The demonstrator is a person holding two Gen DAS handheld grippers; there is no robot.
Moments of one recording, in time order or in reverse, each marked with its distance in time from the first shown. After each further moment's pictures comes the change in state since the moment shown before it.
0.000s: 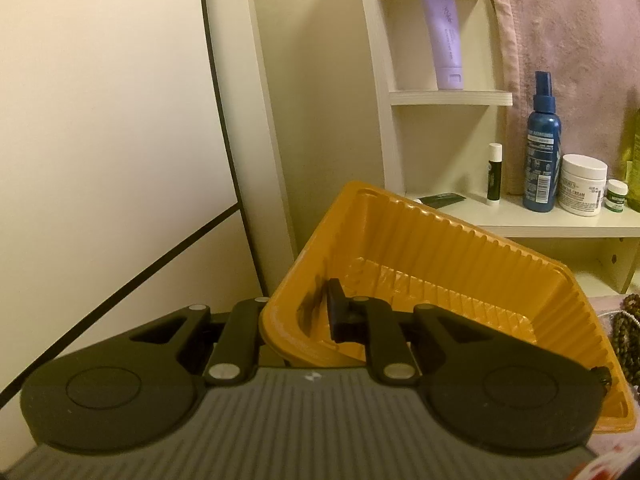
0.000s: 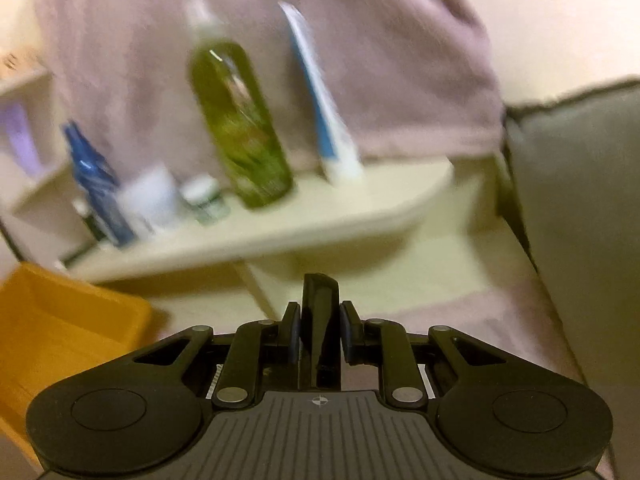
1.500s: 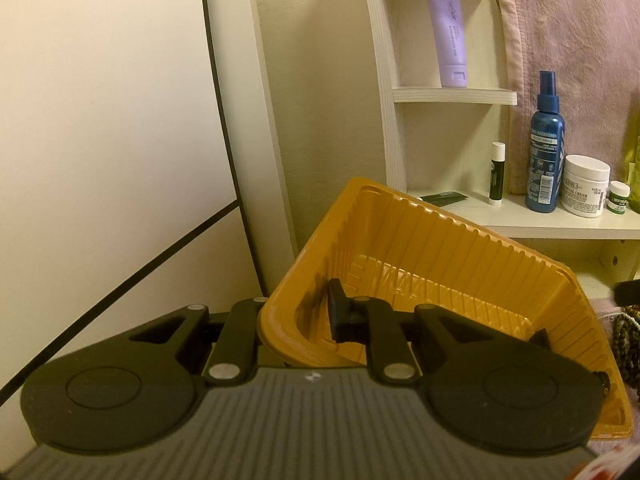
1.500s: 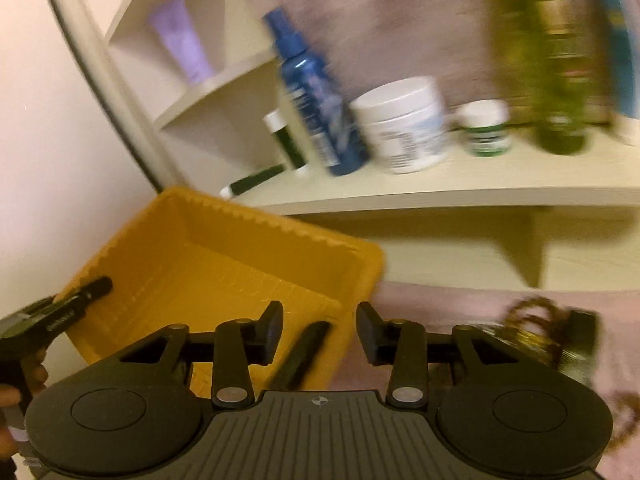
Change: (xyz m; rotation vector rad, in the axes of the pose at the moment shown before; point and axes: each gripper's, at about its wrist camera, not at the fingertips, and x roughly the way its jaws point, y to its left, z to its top) left arm 0.003 0.000 0.001 -0.013 0.015 0.003; right arm 0.034 0.112 -0.023 -0.097 0.191 0.363
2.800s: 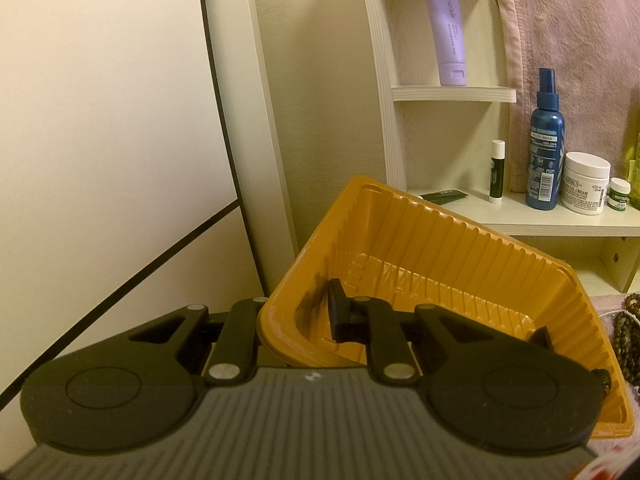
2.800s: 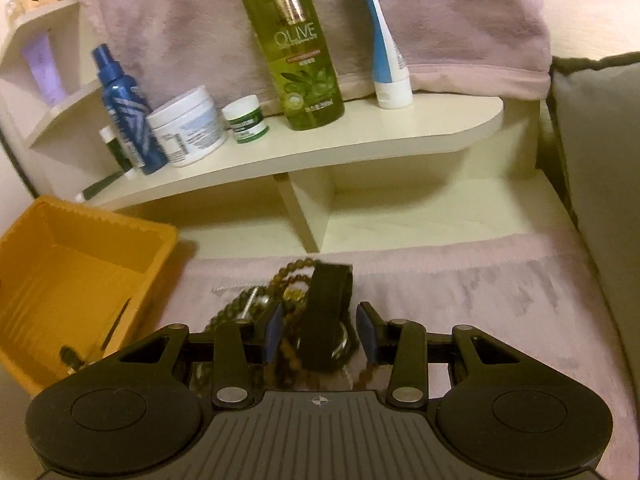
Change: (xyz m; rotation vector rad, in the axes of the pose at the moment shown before) left arm 0.001 0.000 0.000 0.006 0.002 0.002; right arm -0.057 -0.084 -0.019 0.072 -0.004 -0.332
